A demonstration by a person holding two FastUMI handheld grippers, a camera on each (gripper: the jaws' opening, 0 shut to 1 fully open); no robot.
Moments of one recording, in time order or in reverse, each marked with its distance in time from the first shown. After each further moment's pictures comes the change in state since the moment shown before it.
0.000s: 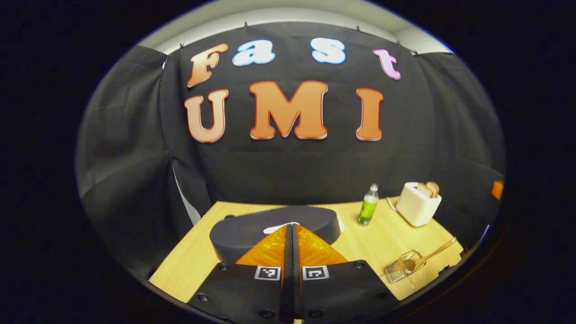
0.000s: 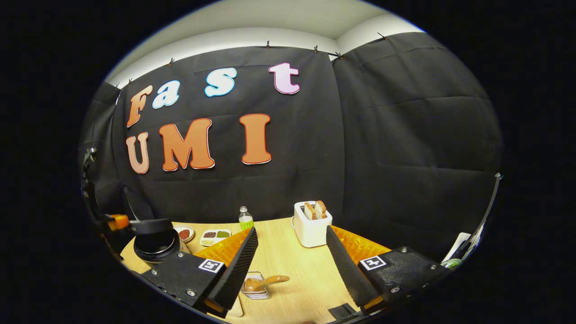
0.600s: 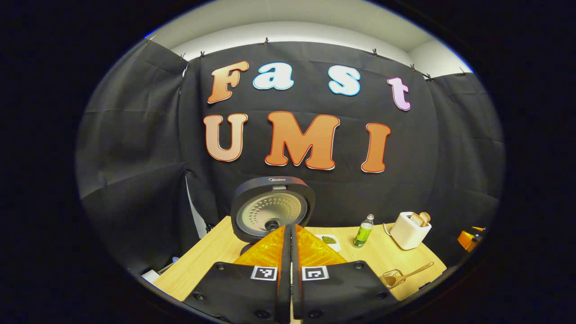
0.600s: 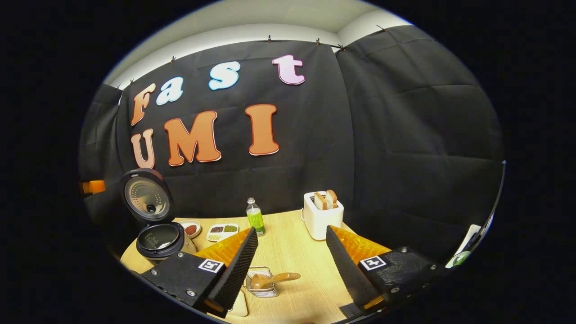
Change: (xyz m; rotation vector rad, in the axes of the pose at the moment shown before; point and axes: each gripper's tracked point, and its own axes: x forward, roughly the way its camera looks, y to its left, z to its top) left arm -0.054 0.033 0.051 -0.054 -0.067 0.068; right arm 0.019 0.010 -0.044 0.030 0.048 0.047
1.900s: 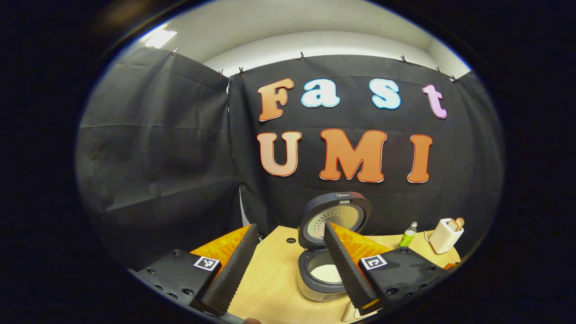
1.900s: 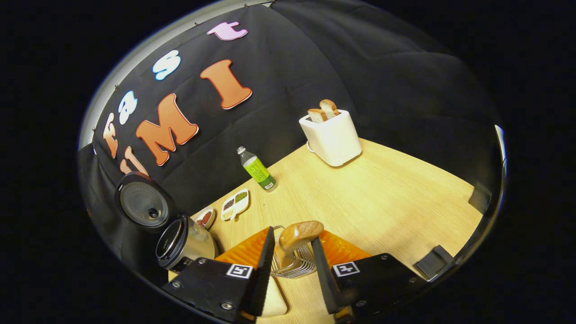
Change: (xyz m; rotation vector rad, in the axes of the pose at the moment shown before) left arm -0.060 0.104 0.030 0.023 -0.070 0.281; right arm 0.058 0.027 -0.162 0.431 0.337 0.049
